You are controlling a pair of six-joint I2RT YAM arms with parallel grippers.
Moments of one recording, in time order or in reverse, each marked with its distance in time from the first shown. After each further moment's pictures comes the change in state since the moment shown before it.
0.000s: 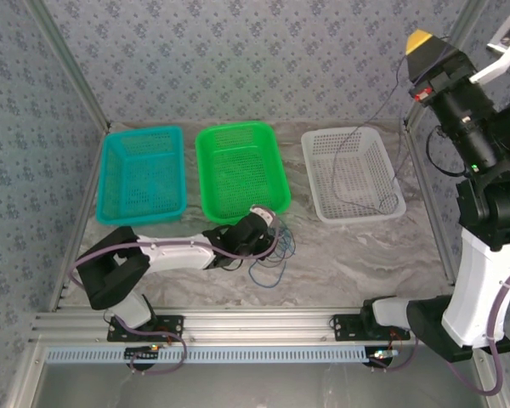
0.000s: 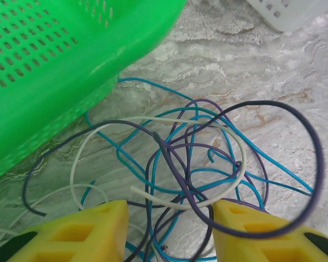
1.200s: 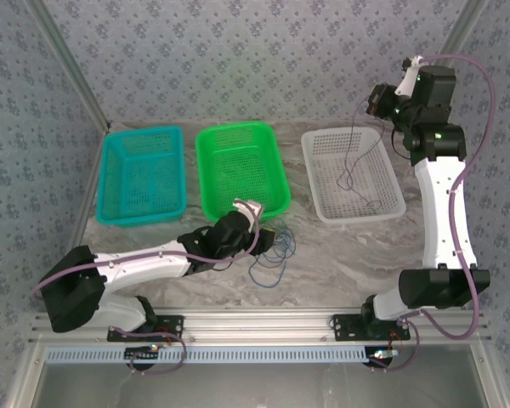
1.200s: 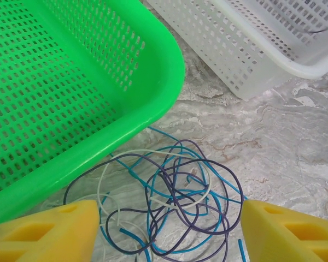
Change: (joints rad) left arm 0.000 -0.249 -0.073 -0.001 -0.038 -0.055; right arm -0.188 0.168 -0.496 -0.005 0.026 -0.406
